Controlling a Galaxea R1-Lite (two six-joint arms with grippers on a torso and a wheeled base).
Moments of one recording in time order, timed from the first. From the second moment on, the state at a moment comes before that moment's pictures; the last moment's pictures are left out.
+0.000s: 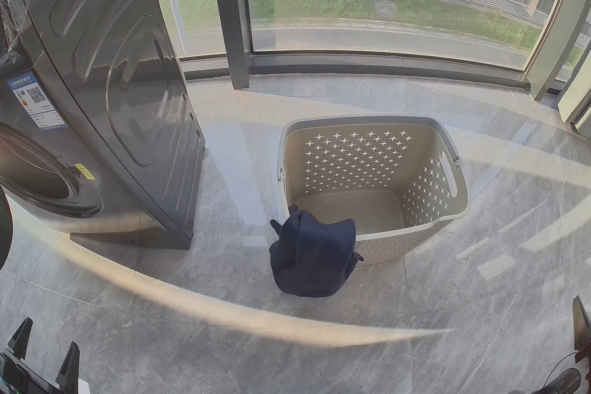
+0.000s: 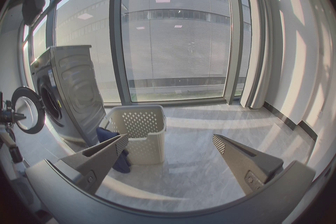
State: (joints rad) left arm 0.00 0.02 -0.02 0.00 0.00 0.00; right arm 0.00 0.04 -0.12 -0.03 -0.03 0.03
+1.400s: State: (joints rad) left arm -0.01 0.02 -0.02 0.00 0.00 0.00; right arm 0.58 1.62 -0.17 -1.03 -0.03 0.38
